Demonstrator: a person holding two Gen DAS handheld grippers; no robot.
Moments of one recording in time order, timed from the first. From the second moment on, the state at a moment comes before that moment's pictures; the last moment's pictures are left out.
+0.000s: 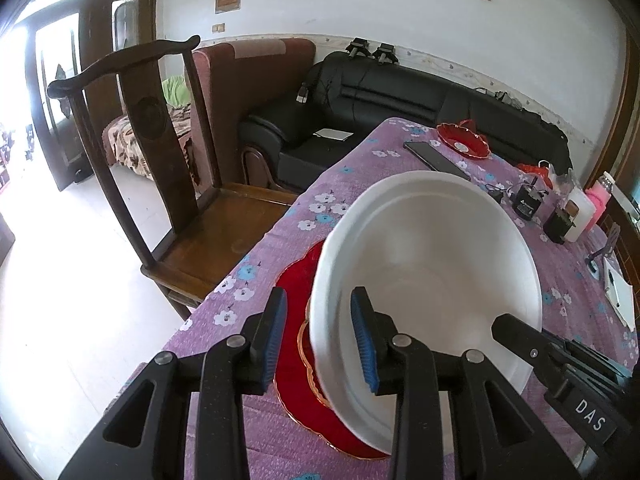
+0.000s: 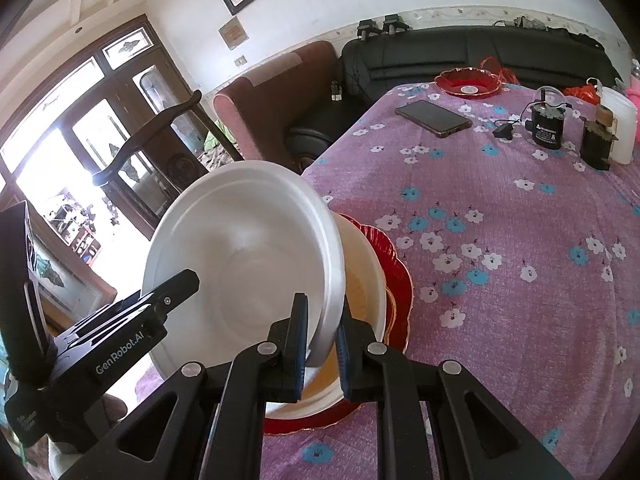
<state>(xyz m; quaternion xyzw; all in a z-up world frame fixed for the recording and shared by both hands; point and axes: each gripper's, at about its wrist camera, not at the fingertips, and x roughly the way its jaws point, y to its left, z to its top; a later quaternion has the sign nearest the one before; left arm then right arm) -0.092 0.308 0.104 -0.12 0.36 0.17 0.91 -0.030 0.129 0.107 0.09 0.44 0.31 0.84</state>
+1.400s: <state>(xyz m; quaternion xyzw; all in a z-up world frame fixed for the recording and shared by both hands) -0.157 0.276 0.121 -0.11 0.30 0.19 0.93 -0.070 0.077 0.121 0.12 0.39 0.28 0.87</state>
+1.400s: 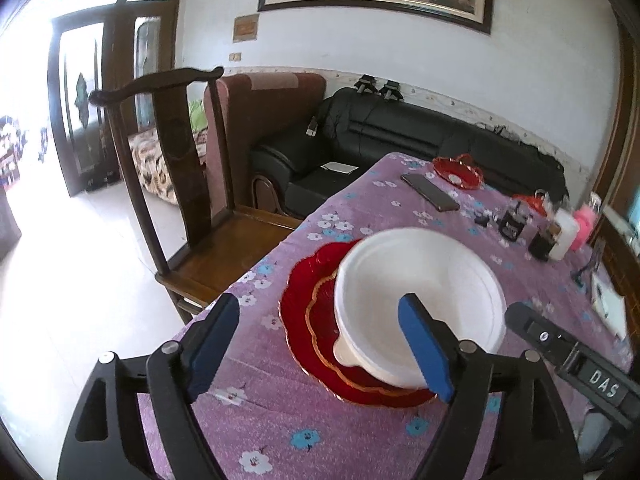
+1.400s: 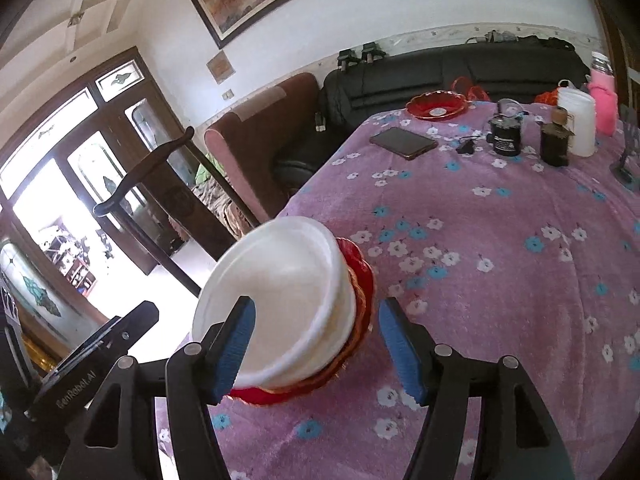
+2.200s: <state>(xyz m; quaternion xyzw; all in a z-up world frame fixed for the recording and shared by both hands) -0.179 0.189 0.102 -0.01 0.32 0.15 0.94 -0.145 0.015 0.117 0.14 0.34 0.23 0.90</state>
